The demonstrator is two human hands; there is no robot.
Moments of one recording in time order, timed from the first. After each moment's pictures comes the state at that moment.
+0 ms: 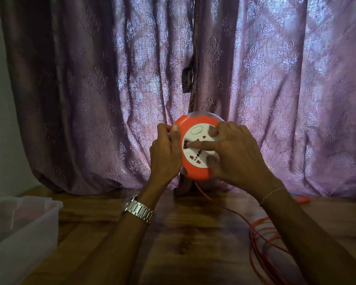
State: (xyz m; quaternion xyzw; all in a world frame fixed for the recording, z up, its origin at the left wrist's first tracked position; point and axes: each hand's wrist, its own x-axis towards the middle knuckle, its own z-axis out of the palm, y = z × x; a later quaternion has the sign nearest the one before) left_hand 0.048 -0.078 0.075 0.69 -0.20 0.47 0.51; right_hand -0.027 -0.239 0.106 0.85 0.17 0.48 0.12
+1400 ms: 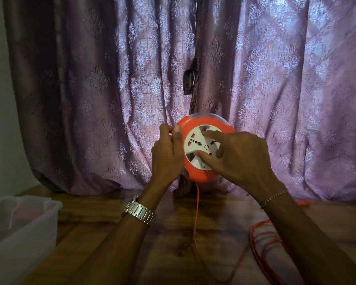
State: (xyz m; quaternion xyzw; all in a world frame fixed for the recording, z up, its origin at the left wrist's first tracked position) left_hand 0.047 -0.080 0.076 0.69 -0.21 0.47 0.51; right_hand -0.036 -0.235 0.107 0.83 0.11 0.54 0.04
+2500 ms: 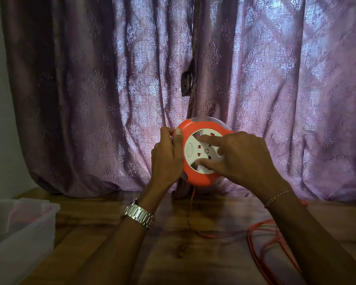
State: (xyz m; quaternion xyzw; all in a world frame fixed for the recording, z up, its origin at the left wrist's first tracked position) left_hand 0.046 -0.083 0.074 0.70 -0.22 0.47 0.49; right_hand -0.040 -0.245 0.115 0.87 0.13 0.47 0.08
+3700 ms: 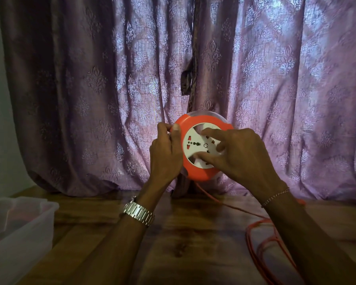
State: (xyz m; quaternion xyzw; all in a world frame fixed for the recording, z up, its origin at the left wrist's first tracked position) left_hand 0.046 -0.081 0.080 0.68 -0.21 0.48 0.51; right_hand -0.042 -0.237 0.116 0.86 0.14 0.49 -0.05
